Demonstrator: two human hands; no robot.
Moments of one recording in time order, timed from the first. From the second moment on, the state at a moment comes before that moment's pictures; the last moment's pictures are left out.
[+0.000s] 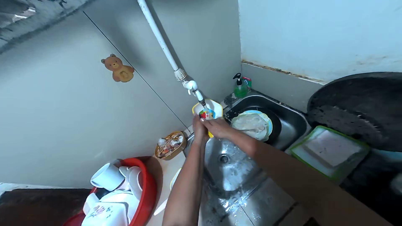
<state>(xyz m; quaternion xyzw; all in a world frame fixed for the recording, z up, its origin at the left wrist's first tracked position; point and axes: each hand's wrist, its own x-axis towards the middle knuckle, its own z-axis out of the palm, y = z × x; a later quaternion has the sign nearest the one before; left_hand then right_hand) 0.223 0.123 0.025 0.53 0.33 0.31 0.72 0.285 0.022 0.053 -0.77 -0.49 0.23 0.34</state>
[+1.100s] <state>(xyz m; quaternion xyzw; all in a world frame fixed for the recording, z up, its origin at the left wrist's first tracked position) 0.197 0.110 0.037 0.63 0.47 0.08 0.61 0.279 0.017 0.050 -0.77 -0.50 0.33 0.22</state>
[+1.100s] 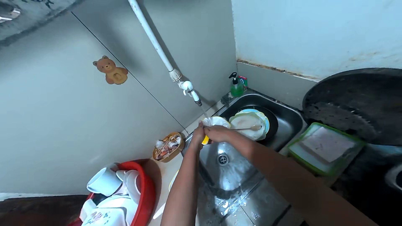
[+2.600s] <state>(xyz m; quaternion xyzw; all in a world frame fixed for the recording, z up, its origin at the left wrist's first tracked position) 0.236 0.135 0.013 0.83 0.35 0.21 0.38 0.266 0.007 -0.010 -0.44 -0.08 0.51 0.73</state>
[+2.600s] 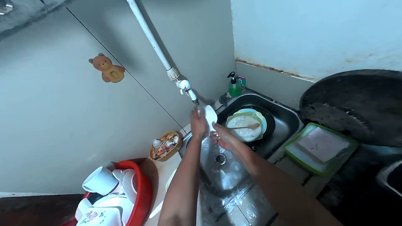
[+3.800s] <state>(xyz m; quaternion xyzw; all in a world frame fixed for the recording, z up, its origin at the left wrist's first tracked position) 0.210 0.104 0.041 0.79 0.34 0.20 0.47 0.290 0.021 -0.035 -0.58 -0.05 0.40 0.71</state>
